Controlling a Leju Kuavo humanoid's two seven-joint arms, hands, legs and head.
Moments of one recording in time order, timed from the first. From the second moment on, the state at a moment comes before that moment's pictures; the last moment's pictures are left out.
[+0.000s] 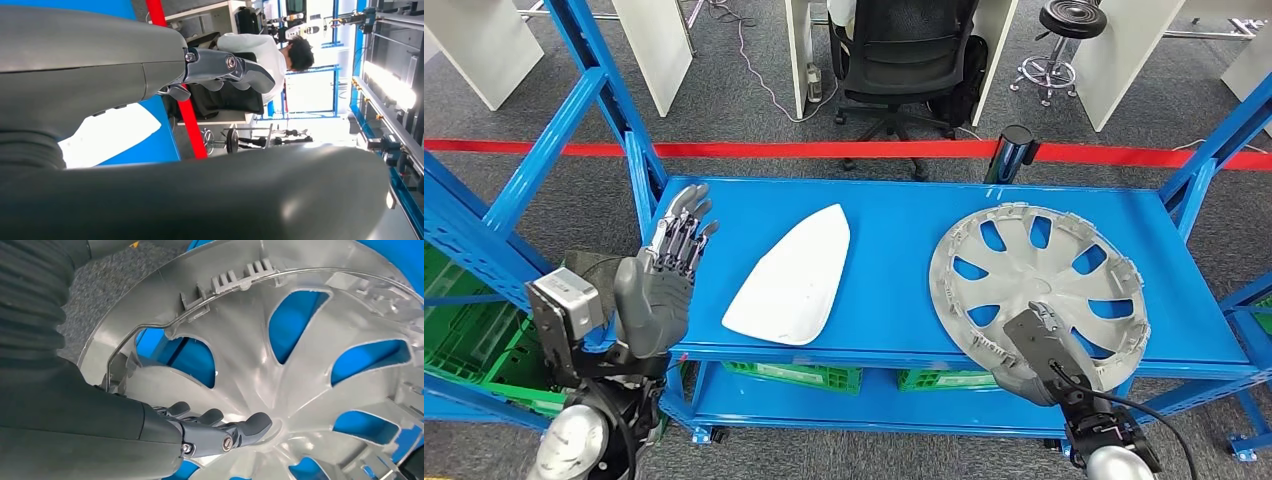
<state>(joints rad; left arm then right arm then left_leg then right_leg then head) -0.12 0.14 -0.61 -1.93 0.07 0.18 -0.10 -0.20 -0.44 0.49 -1.70 0.32 -0.04 0.40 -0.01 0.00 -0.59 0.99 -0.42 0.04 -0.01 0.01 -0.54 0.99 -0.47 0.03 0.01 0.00</state>
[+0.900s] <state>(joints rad) -0.14 0.14 -0.62 -1.92 0.09 0.16 -0.10 -0.27 -0.46 0.57 -1.65 0.43 0.07 0.48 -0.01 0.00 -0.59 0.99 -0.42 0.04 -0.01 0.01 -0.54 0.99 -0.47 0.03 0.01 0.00</state>
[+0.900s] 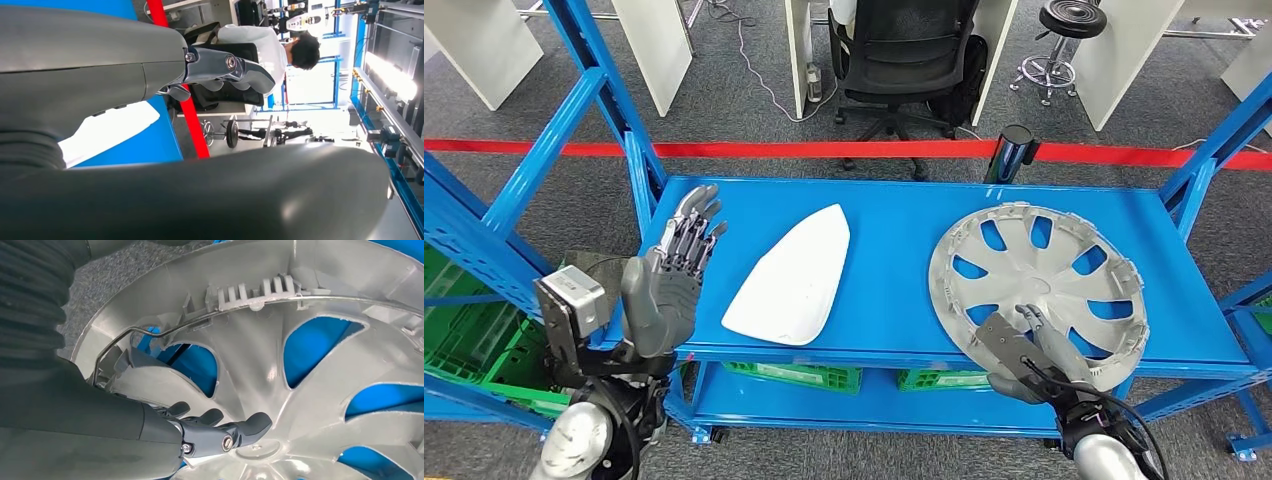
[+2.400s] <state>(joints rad) -0.13 0.14 -0.63 -1.92 0.11 0.17 -0.10 -0.30 -0.48 0.67 -1.61 0.93 0.21 0.53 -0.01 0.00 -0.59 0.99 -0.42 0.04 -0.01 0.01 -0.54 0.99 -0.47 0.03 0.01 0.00</state>
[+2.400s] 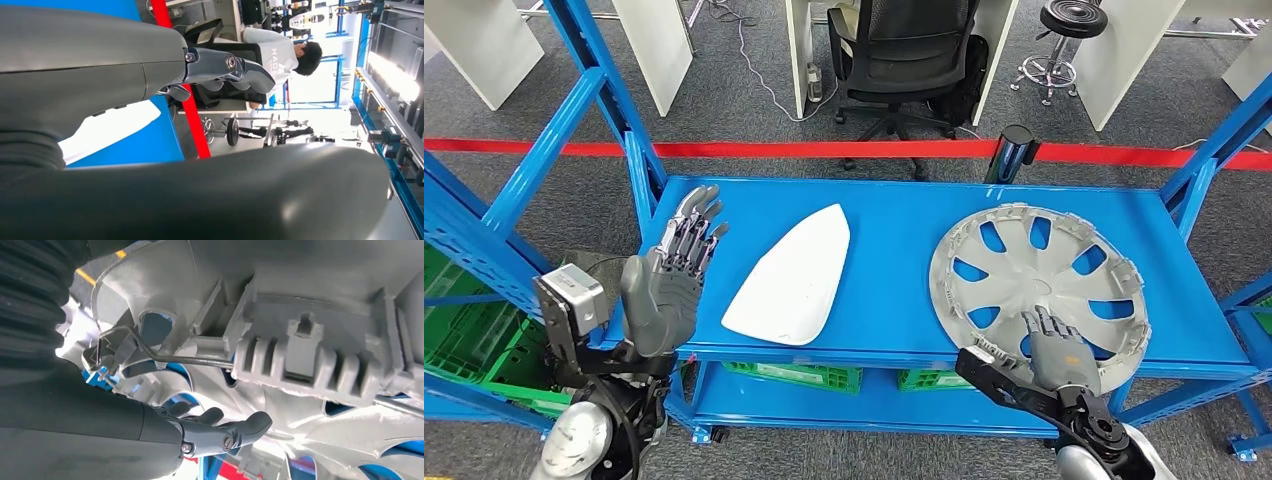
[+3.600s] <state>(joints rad) -0.14 0.14 -0.63 -1.94 0.11 0.21 -0.10 -0.20 -0.46 0.59 -1.50 1.55 -0.25 0.46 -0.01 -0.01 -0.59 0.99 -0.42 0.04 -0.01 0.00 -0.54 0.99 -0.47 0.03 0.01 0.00</state>
